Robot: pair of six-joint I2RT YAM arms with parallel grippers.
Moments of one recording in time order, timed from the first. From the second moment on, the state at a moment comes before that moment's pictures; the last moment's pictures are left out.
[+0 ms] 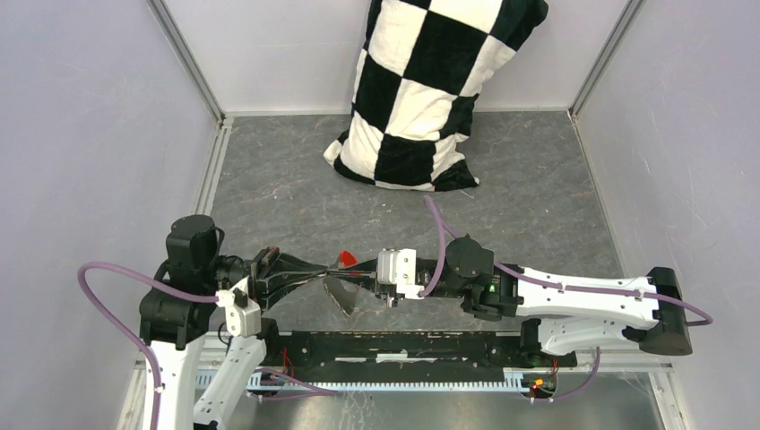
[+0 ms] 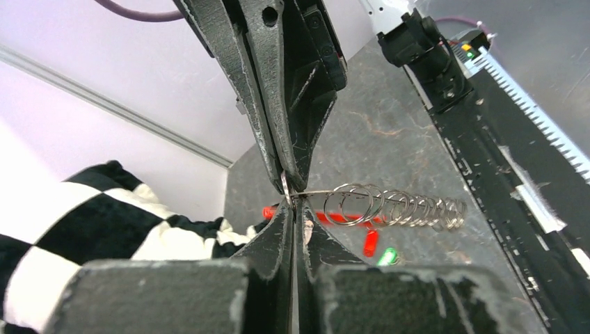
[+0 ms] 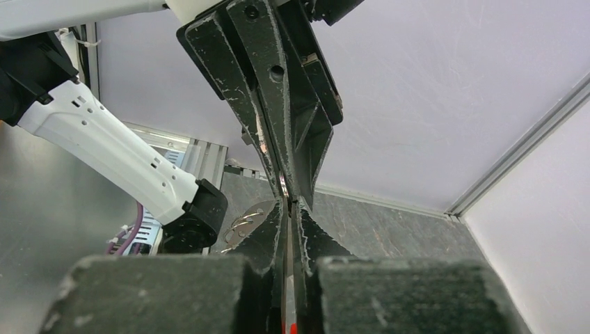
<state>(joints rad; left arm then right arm) -0.13 0.58 1.10 -1.04 1.49 1.31 1.39 1.16 0.97 0.39 -0.18 -0.32</state>
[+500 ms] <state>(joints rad) -0.14 0.58 1.10 -1.04 1.43 1.32 1.39 1.16 1.09 0.19 -0.13 -0.39</state>
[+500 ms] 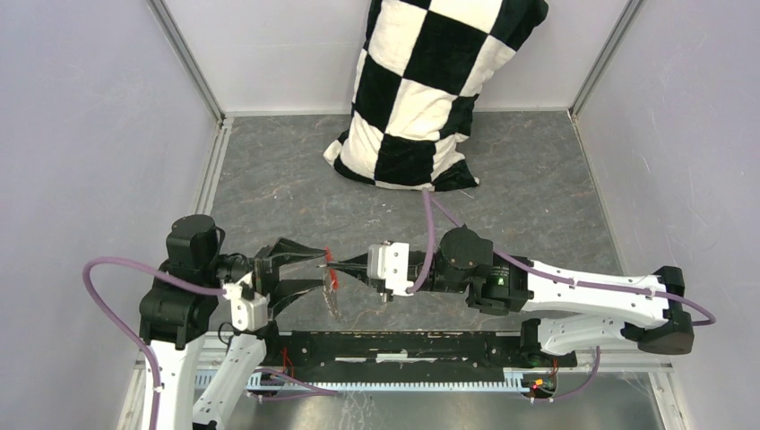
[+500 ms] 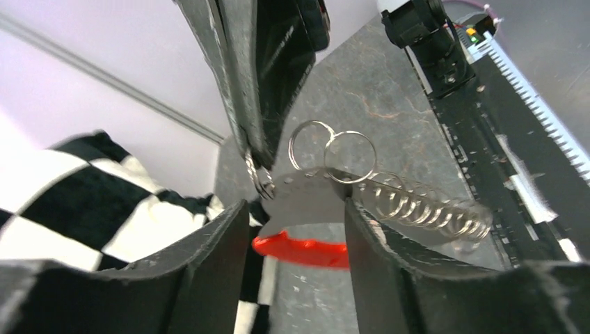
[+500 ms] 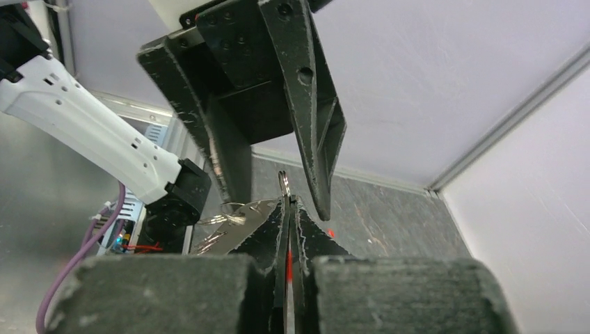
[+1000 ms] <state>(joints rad) -0.14 0.58 1.10 -0.94 1.28 0.95 1.39 1.17 1.21 -0.15 -0.01 -0.43</state>
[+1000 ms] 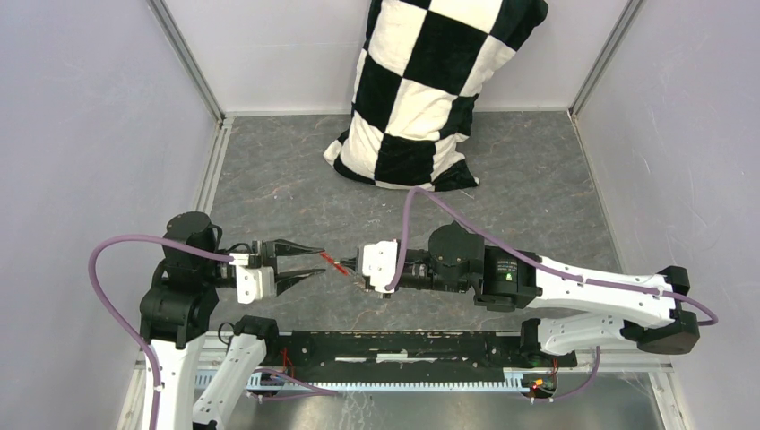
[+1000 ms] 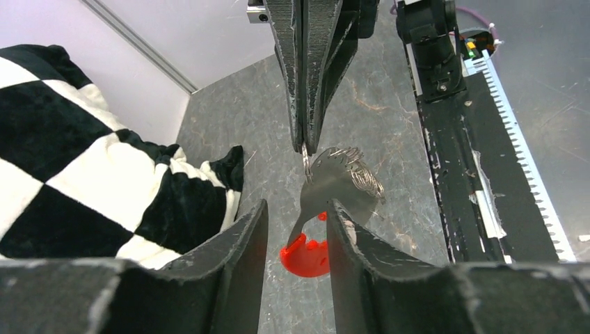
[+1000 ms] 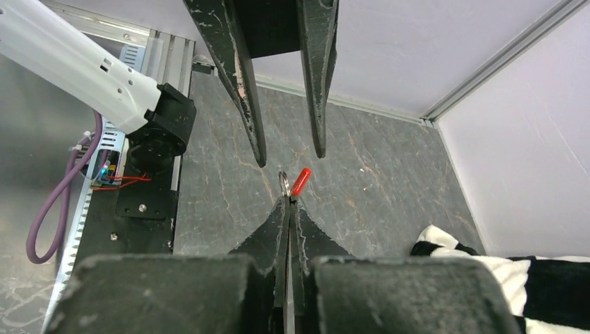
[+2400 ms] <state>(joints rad) -0.15 0.57 1.18 -1.28 1.41 1.21 1.39 1.12 0.82 0.64 -0.41 -0.63</state>
